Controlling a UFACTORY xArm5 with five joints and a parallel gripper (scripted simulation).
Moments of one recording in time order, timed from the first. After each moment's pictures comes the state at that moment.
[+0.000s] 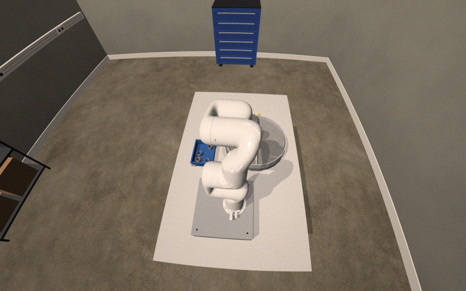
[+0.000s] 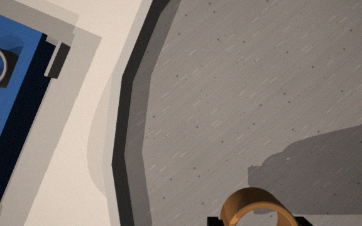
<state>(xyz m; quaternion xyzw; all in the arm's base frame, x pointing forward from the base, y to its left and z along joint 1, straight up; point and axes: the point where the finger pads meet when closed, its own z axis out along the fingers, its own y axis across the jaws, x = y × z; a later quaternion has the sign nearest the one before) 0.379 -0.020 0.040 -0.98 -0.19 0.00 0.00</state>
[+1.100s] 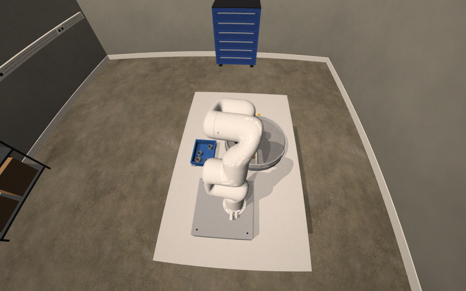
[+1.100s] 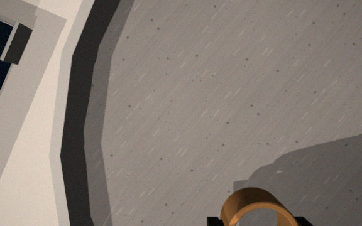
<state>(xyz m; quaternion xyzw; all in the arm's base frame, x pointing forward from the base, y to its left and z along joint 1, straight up) 0.379 -0.044 0.016 -0.98 -0.19 0.00 0.00</state>
